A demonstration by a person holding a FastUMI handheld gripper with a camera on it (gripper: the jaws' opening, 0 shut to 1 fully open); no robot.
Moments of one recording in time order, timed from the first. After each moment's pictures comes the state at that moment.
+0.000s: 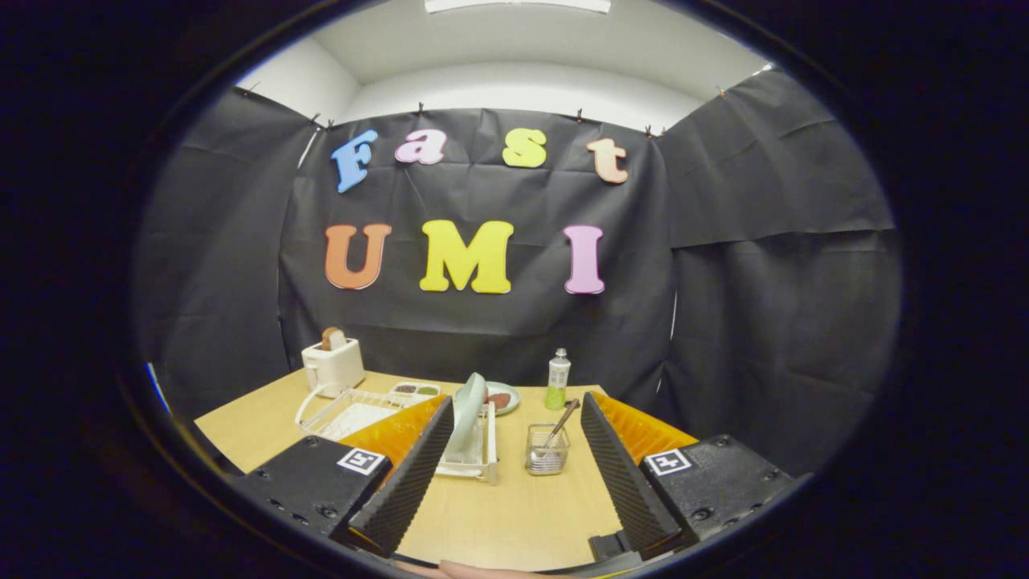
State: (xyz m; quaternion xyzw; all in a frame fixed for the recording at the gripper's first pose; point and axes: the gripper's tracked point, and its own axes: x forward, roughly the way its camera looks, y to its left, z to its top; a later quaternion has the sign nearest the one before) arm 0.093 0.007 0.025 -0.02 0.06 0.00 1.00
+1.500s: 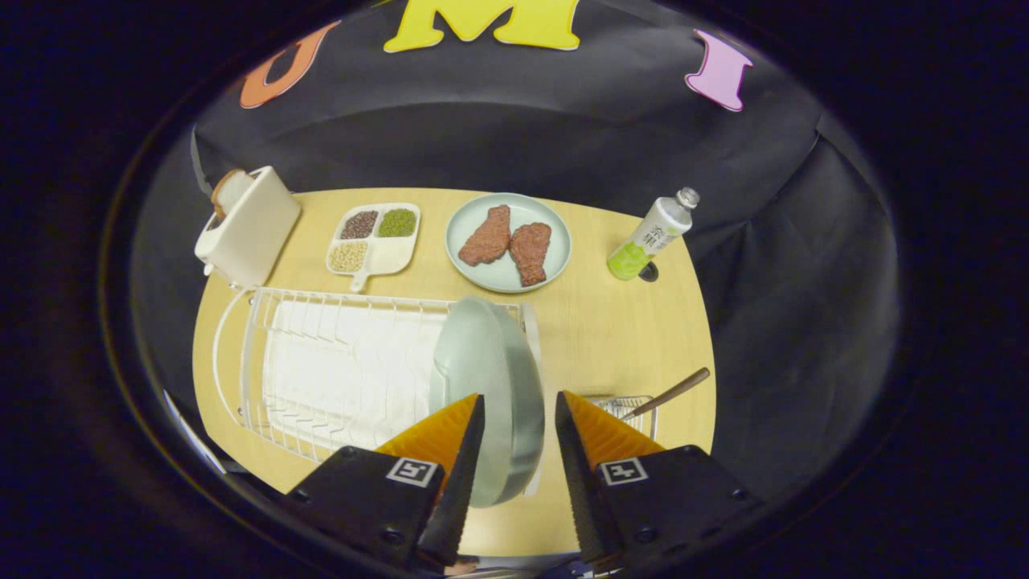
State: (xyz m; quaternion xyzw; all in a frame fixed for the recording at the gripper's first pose) arm 0.390 0.071 -0.071 -0.11 0.54 -0.05 0.83
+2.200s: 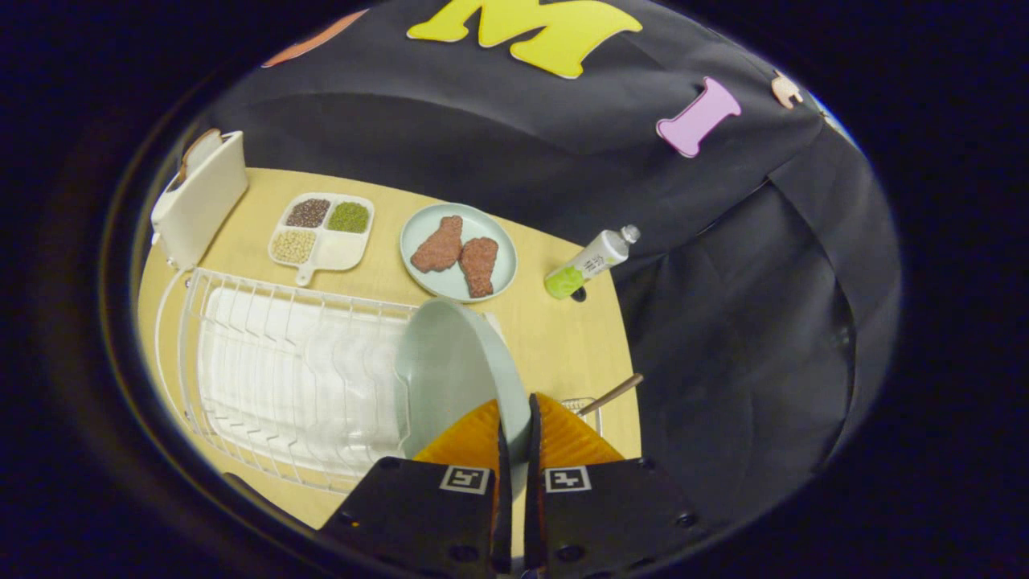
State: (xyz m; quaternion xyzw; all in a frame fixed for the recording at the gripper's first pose) arm 0.378 0.095 -0.047 -0.23 0.47 -0.20 0.83
